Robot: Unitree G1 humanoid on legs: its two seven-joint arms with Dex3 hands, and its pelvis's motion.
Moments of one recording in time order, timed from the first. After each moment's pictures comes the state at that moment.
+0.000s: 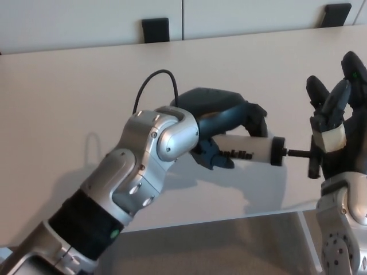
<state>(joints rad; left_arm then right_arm) -0.66 0.24 -0.56 0.13 0.70 0.19 -0.54 -0.17 0.08 -0.11 0.00 0.26 -0.03 -0.18</state>
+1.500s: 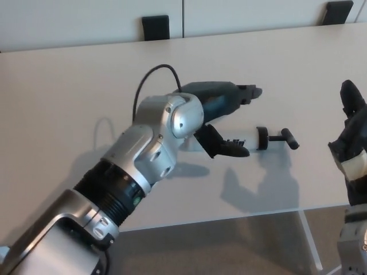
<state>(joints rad) -0.81 0.16 -0.56 0.47 0.64 0.21 -0.50 0.02 0.06 -0.10 -0.18 0.20 -0.16 -0.11</state>
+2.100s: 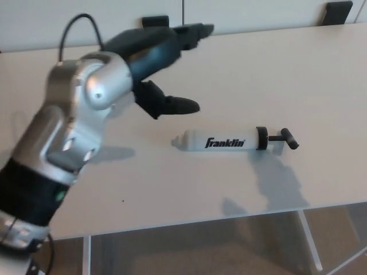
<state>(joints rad) -0.70 0.42 -0.34 0.04 0.58 0.22 -0.57 0.22 -0.06 -0.17 -0.45 0.22 -0.17 -0.04</state>
